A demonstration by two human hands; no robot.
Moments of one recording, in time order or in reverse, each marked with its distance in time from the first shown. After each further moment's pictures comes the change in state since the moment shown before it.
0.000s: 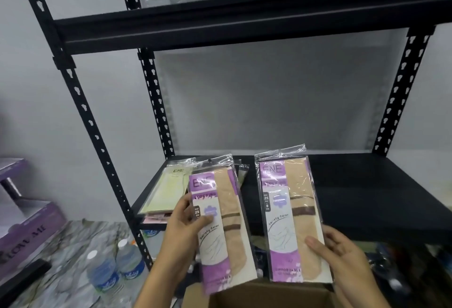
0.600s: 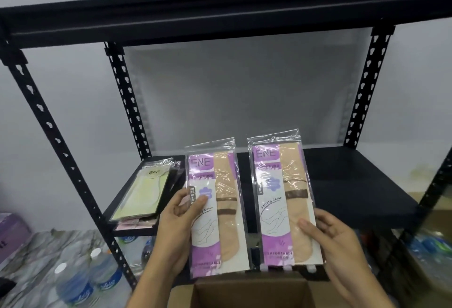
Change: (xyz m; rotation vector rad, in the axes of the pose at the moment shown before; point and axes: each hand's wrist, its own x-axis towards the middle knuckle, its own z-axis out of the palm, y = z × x) left_hand 0.009 0.000 0.034 -0.116 -0.091 -0.005; right_hand -0.001 -0.026 -0.017 0.060 0.014 -0.082
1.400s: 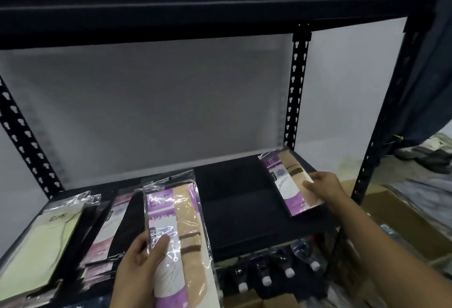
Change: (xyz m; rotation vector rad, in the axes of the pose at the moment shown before) left_hand 0.041 -0.055 0.066 0.140 -0.001 -0.037; right_hand 0.206 -0.032 -0.192 -0.705 0.494 0.112
